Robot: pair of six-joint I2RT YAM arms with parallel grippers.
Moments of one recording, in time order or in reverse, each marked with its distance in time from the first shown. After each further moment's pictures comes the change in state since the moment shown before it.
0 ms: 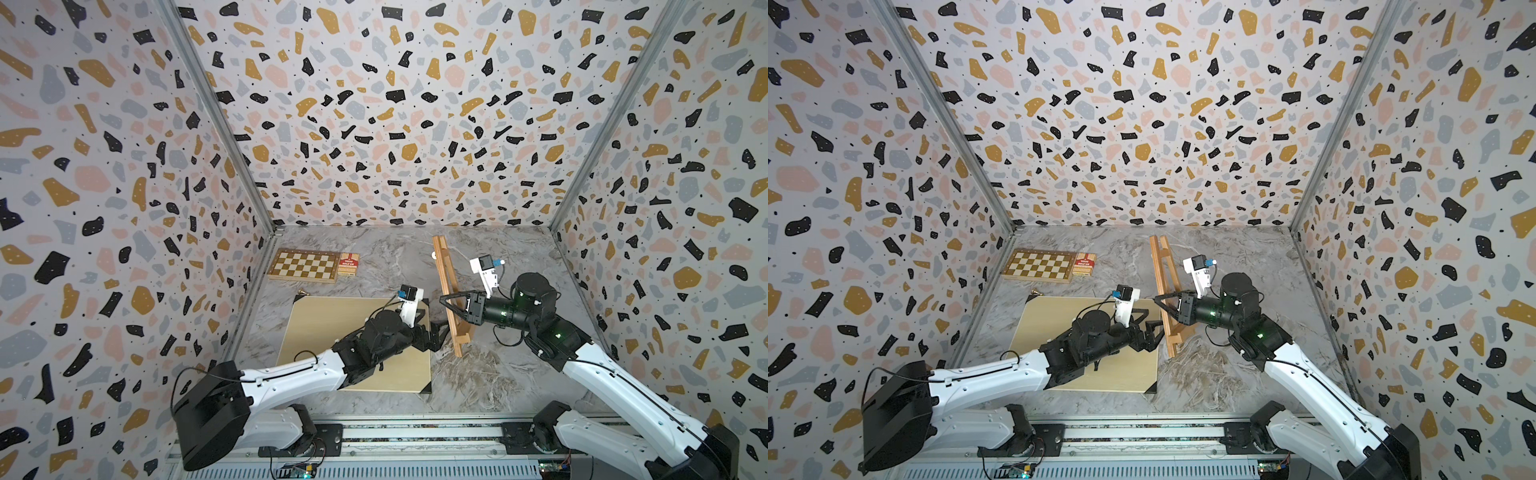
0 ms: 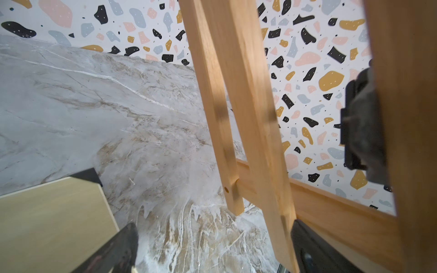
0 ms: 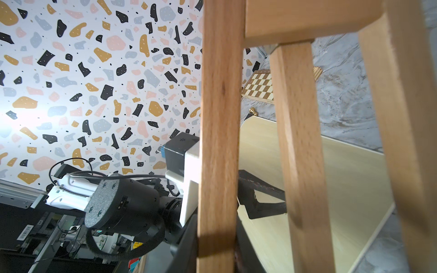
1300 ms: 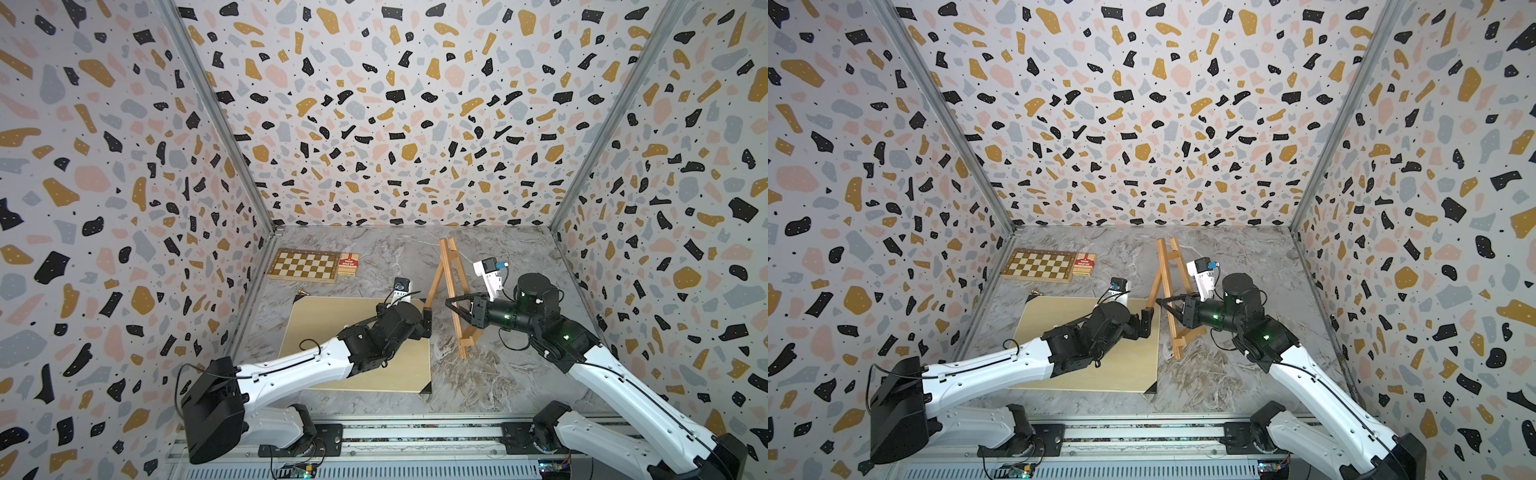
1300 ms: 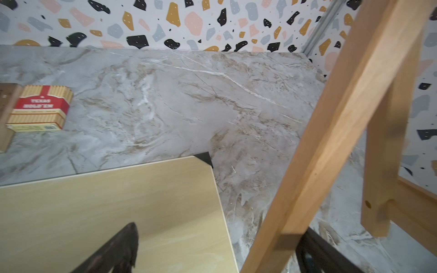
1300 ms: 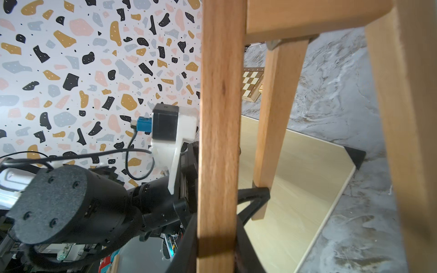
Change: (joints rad) left arm -0.017 0.047 0.247 -0.587 -0.490 0.002; right arm 0.001 -0.028 0.050 -0.200 0.090 -0.140
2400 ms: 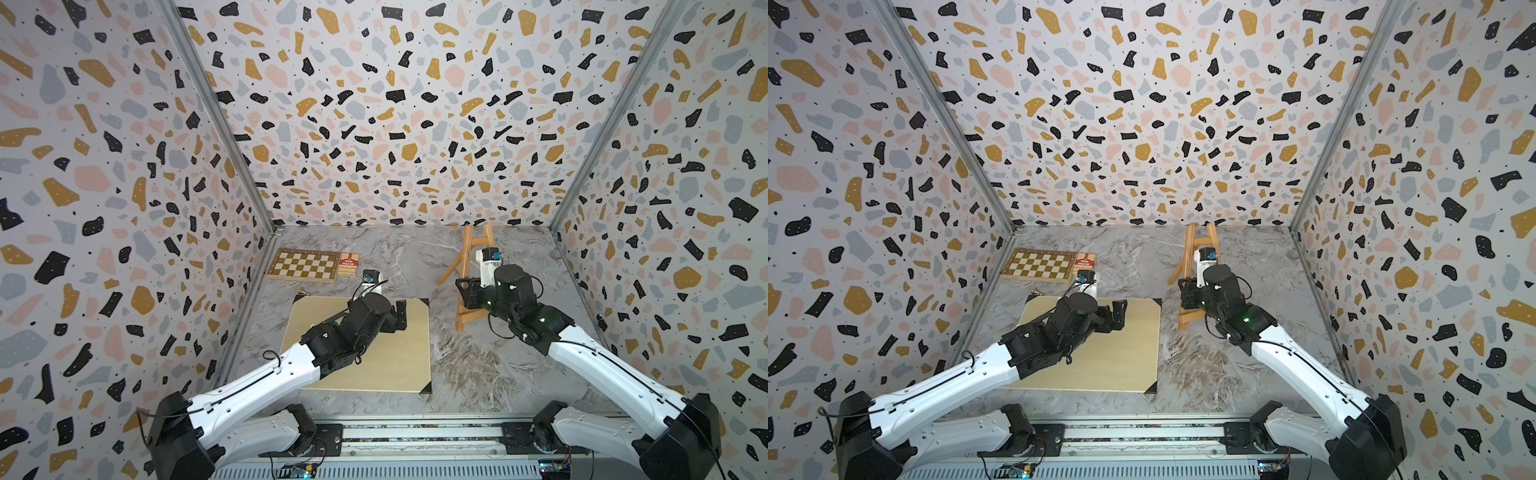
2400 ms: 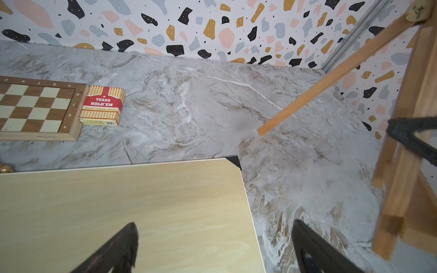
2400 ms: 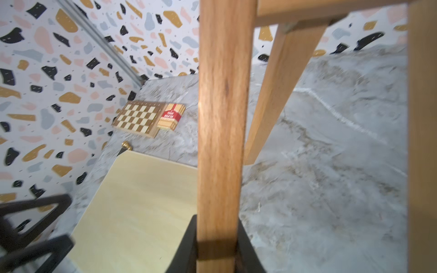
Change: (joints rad) left arm 0.132 -0.236 -0.026 -0.187 0.089 0.002; right arm 0.024 0.212 0.042 0.071 0.594 -0.156
